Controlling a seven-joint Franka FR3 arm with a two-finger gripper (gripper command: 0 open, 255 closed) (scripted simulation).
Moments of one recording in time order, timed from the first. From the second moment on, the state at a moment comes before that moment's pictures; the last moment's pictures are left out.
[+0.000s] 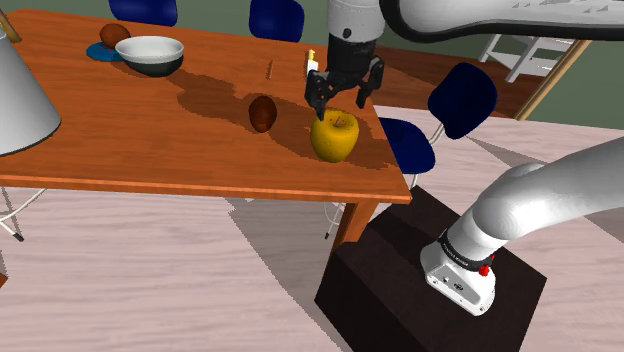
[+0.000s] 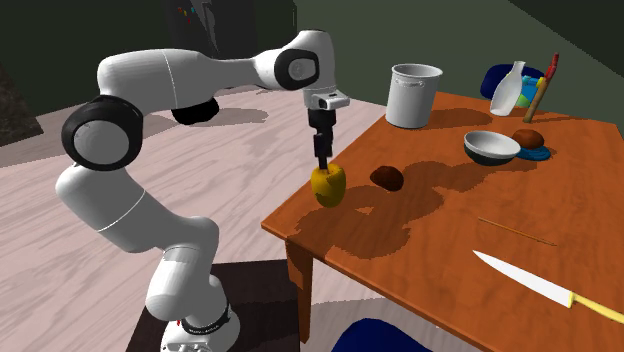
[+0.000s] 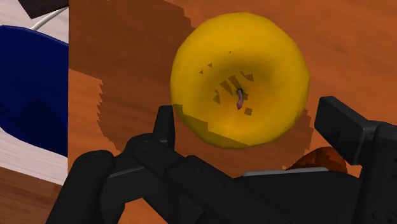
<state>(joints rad) -0.06 -0.47 0.63 -2.03 0.05 1.63 0.79</state>
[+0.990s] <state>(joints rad) -0.06 -0.47 0.63 -2.04 0.05 1.64 0.79</state>
